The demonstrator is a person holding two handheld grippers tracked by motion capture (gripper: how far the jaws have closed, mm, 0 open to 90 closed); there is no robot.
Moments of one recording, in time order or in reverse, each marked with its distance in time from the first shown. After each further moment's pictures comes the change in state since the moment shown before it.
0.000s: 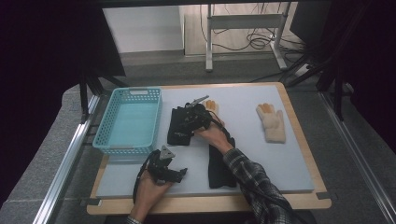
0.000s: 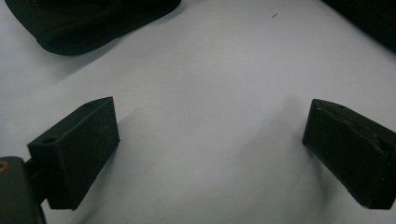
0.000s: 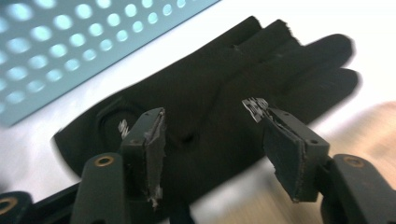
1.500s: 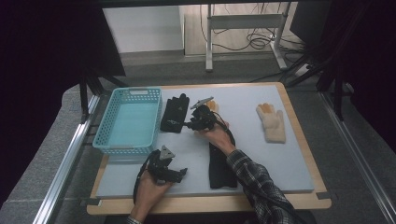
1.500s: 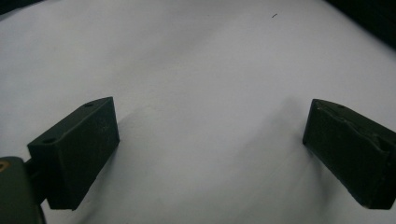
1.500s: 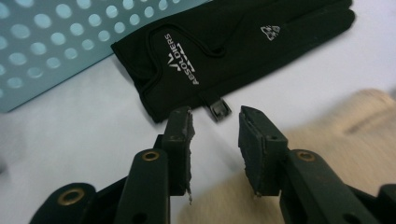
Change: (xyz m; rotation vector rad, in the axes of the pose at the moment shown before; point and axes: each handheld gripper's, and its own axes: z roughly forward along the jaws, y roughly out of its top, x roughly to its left) left arm 0.000 0.000 0.000 0.000 0.001 0.001; right arm -0.005 -0.010 -0.014 -0.023 -0.007 -0.026
